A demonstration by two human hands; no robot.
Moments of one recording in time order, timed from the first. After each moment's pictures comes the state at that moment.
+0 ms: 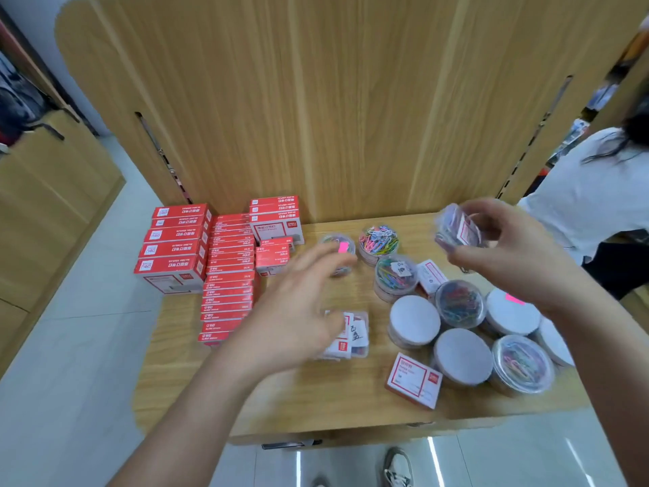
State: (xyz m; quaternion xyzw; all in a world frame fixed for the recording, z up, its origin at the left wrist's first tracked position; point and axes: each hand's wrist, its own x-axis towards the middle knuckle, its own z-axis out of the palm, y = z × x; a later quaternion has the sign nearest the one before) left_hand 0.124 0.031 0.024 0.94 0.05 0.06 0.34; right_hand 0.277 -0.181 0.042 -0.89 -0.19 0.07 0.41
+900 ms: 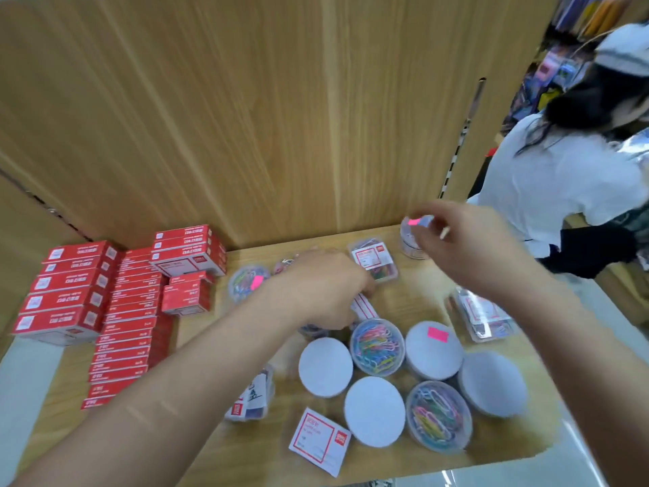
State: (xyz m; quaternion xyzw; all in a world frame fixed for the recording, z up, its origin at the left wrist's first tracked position) left_hand 0.289 -0.046 0.015 0.98 -0.14 -0.14 -0.05; right_hand 0.371 -0.224 0.026 -0.92 -0.29 -0.03 0.27
